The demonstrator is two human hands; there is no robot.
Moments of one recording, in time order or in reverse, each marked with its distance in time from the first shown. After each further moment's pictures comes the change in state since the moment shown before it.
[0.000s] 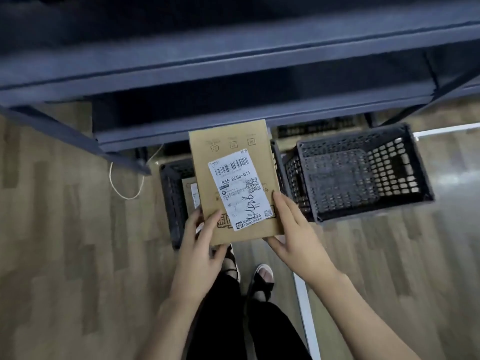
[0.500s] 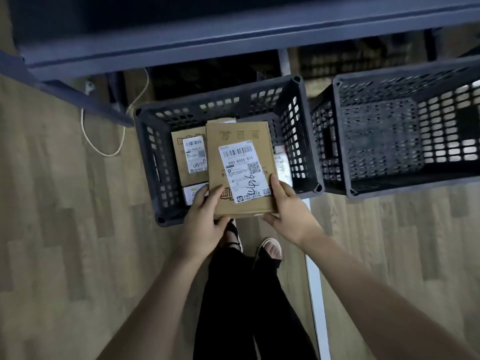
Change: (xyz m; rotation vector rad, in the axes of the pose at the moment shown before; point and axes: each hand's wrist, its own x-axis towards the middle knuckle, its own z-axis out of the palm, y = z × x) left_hand 0.009 -0.149 0.131 0.142 -0.320 -0.299; right_hand 0.064 0.130 0.142 -0.058 -0.373 0.253
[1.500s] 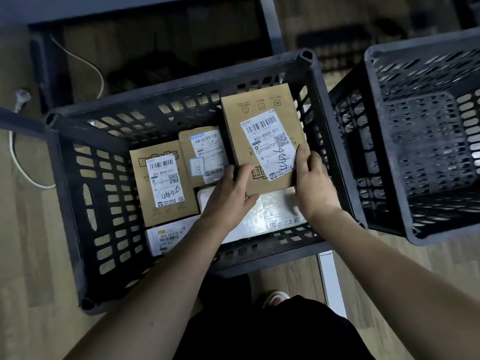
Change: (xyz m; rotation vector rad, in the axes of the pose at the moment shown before) left_hand 0.202 -0.055 0.156 0.162 -0.078 0.290; right_hand 0.193 0.126 0.031 -0.313 0.246 0.232
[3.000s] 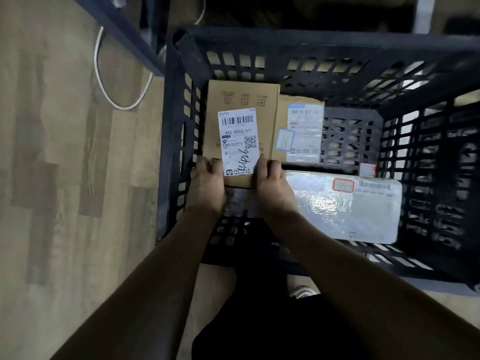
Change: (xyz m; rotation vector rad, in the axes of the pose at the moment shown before) left_hand -0.090 -0.149 -0.042 0.094 0.039 -0.631; right_hand -0.009 -0.195 0.112 -0.199 -0.173 -0.401
